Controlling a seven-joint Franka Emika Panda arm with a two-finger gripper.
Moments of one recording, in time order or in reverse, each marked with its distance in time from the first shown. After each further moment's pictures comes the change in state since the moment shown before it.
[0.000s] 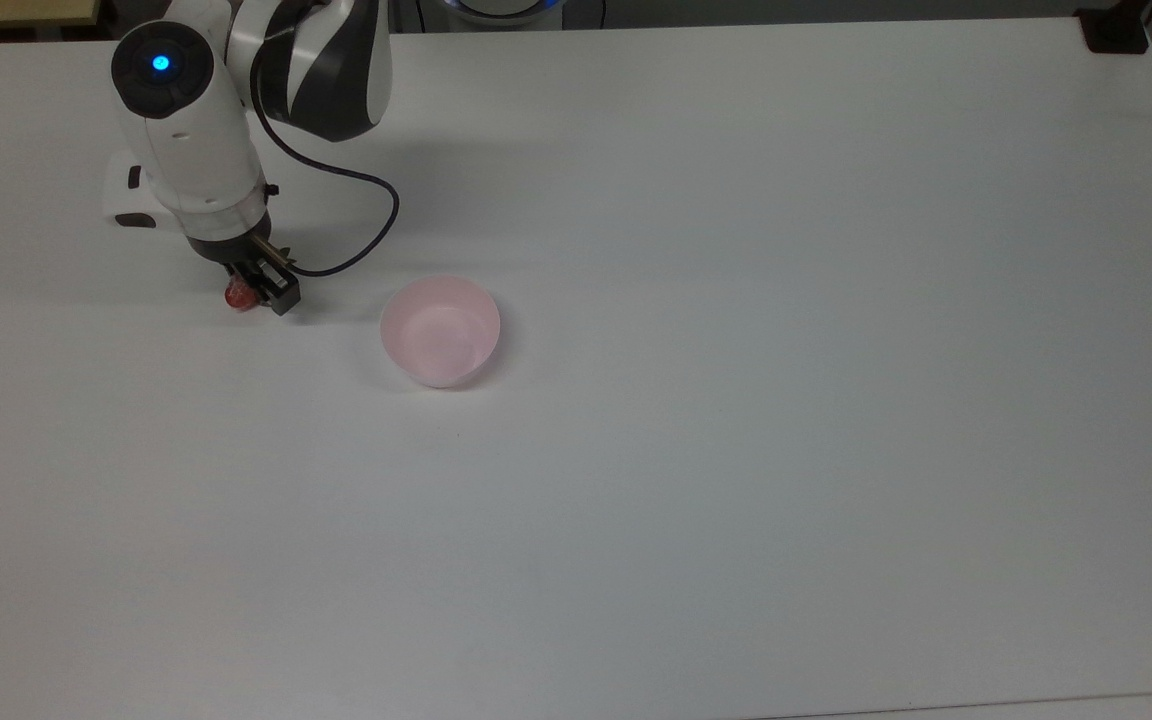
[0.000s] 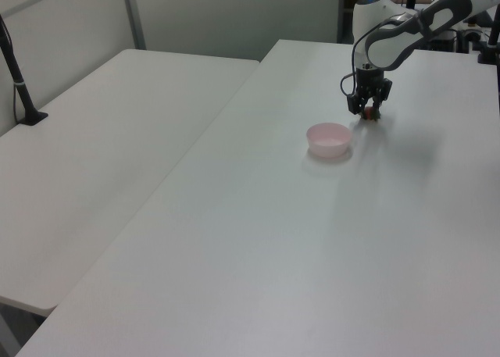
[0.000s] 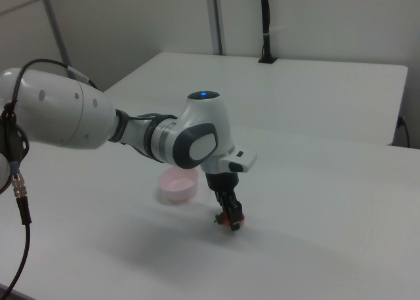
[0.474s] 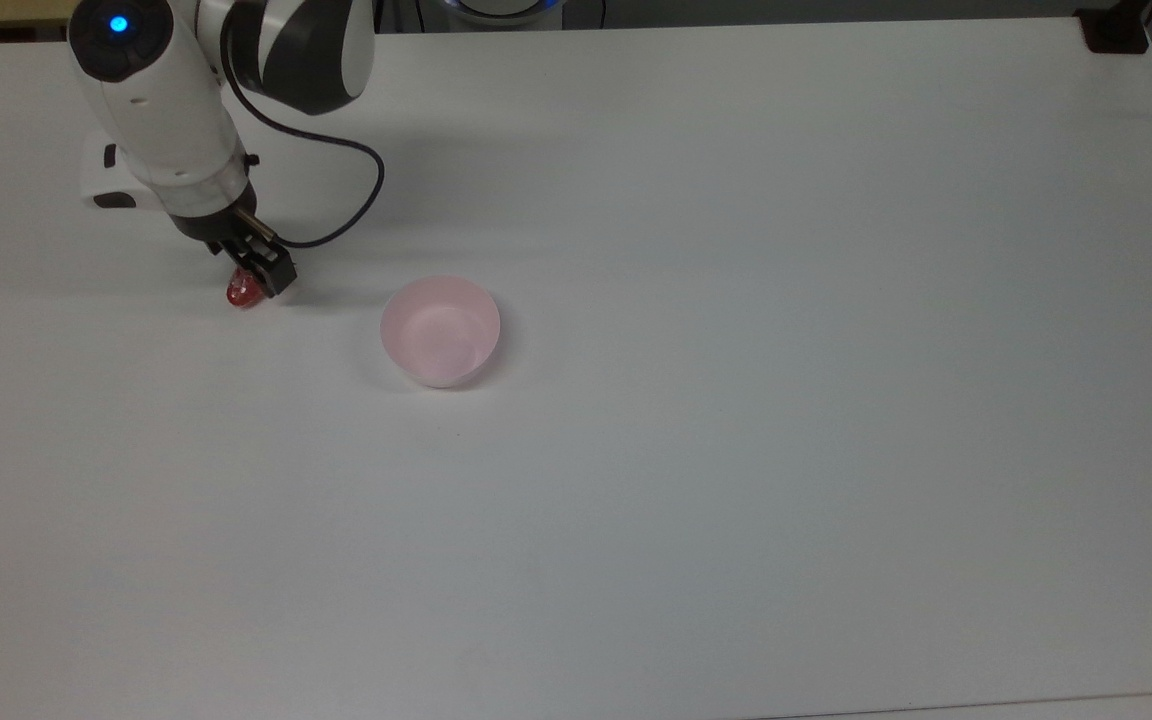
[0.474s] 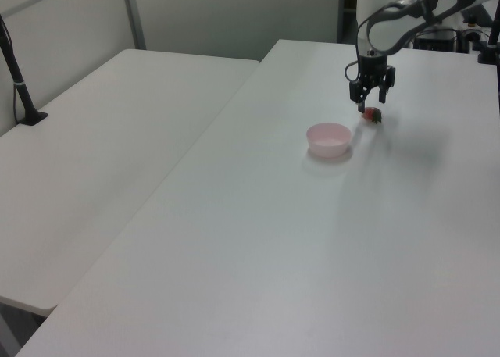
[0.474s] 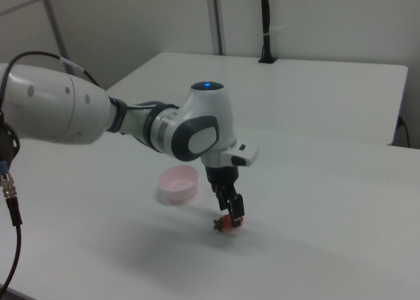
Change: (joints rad) arm -0.013 -0.037 -0.001 0.014 0.063 -0.060 -0.106
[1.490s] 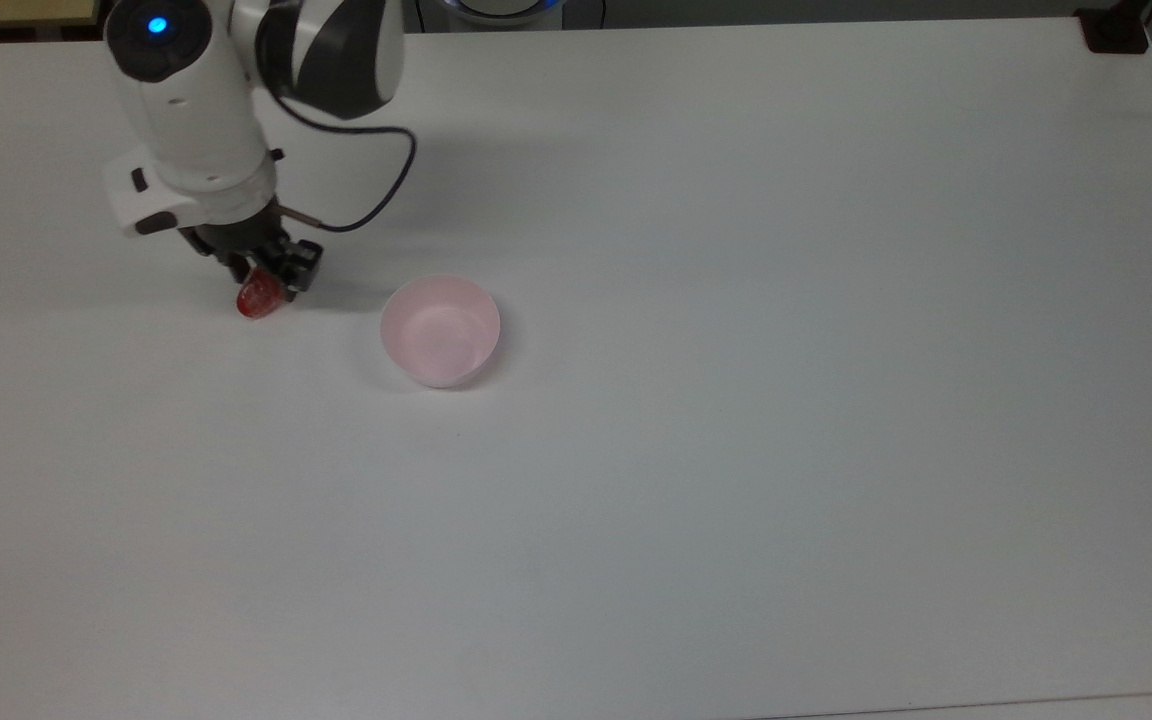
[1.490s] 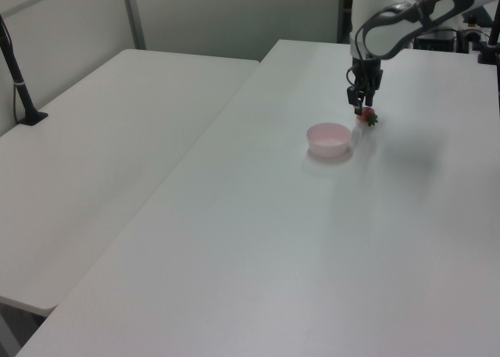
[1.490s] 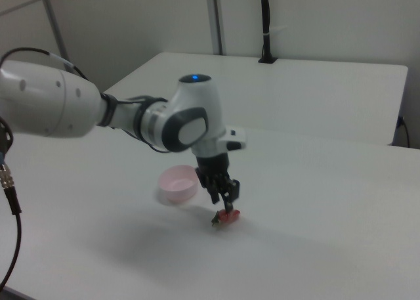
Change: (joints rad) arm 0.098 -0.018 -0.045 0.004 0.019 0.011 -0.279
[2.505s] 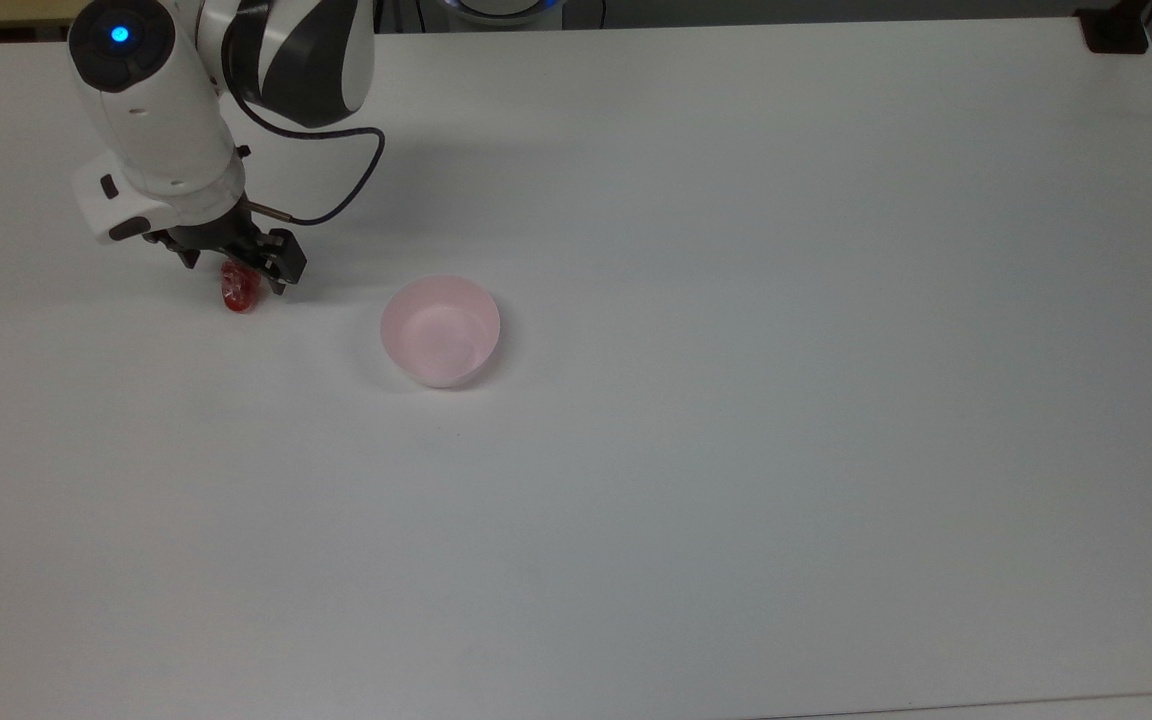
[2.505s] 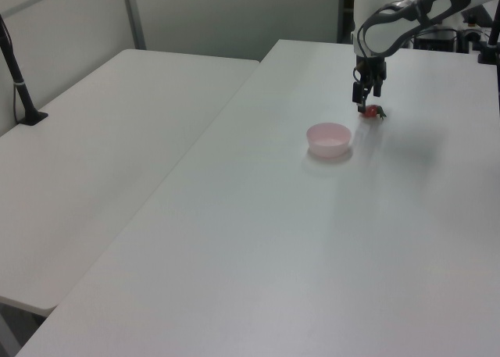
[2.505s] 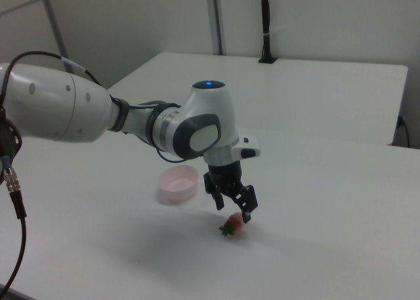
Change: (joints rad) arm -0.009 0.043 -0.055 0.026 0.000 -0.015 -0.130
